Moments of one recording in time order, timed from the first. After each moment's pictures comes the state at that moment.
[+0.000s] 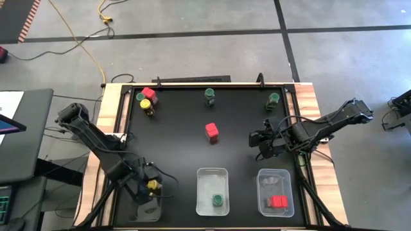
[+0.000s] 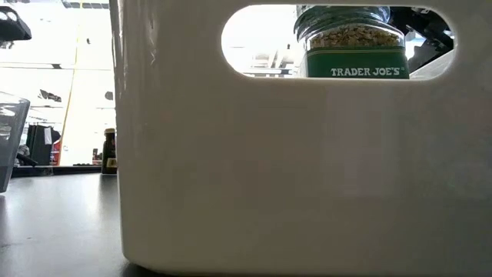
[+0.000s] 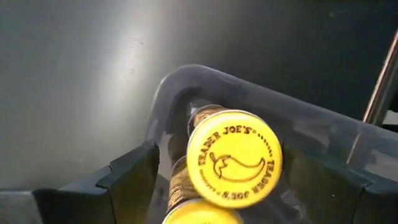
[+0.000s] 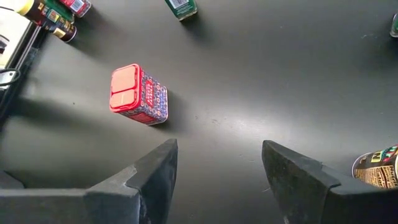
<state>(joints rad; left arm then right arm) -0.79 1.36 1.06 -0.96 -0.21 -1.10 0.37 1.14 0.96 -1.01 0.70 1.60</state>
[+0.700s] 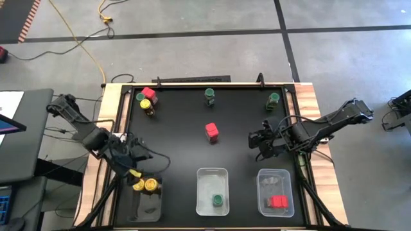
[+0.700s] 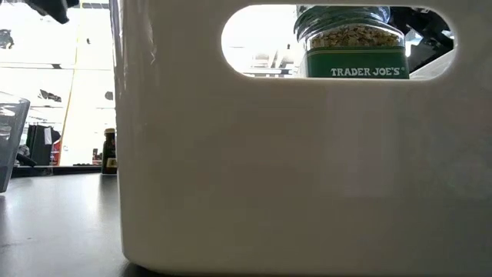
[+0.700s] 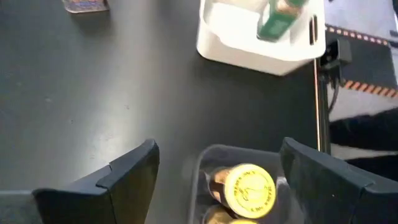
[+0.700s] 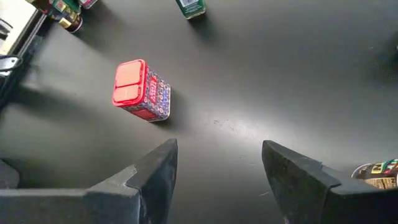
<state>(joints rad) -0.68 1.00 1.06 -0.95 -0.35 -0.77 0.36 1.14 0.96 -0.99 0.70 1.52</state>
